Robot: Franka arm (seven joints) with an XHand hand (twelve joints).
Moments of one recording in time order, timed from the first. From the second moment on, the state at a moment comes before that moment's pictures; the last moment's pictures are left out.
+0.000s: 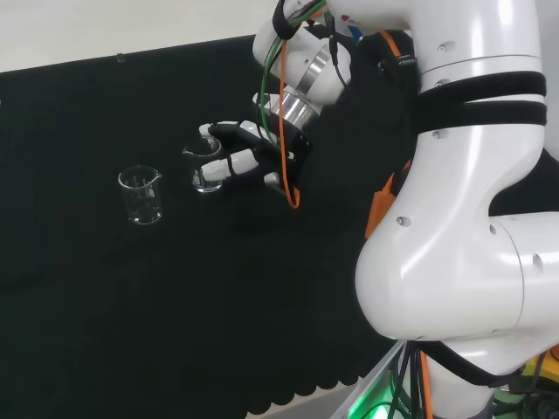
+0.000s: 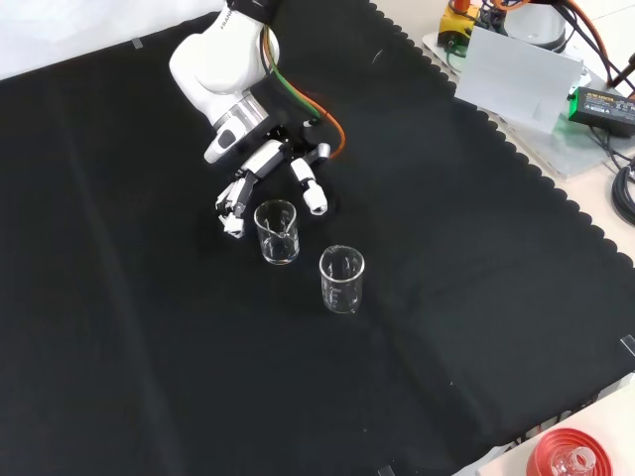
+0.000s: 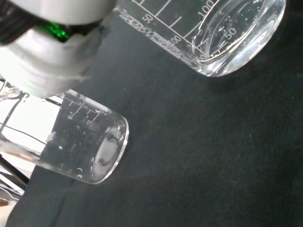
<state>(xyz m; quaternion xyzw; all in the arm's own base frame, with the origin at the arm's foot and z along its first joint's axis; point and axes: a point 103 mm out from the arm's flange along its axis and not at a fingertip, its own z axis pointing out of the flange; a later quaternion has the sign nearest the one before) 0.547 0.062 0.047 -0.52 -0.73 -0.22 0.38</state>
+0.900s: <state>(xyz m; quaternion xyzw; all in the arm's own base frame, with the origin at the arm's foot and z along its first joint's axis) 0.551 0.072 0.050 -0.51 -0.73 -0.25 0.38</state>
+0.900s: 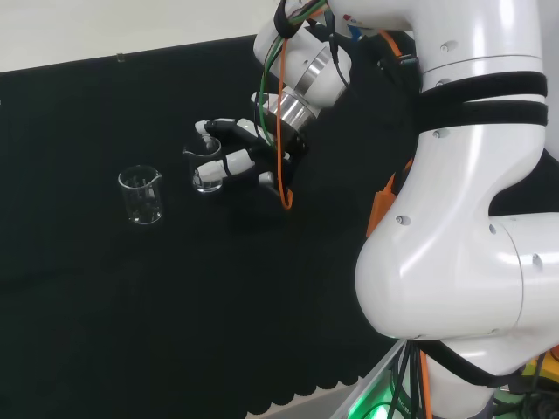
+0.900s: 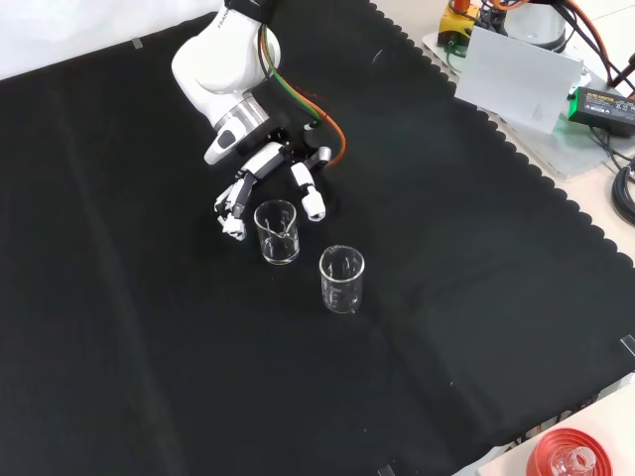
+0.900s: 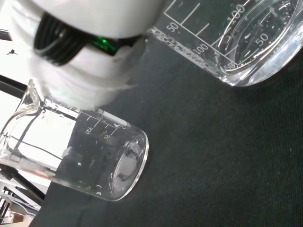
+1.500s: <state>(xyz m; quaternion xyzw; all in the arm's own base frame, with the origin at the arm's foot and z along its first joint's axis) 0.553 0.076 0.048 -0.51 -0.73 -0.25 0.39</state>
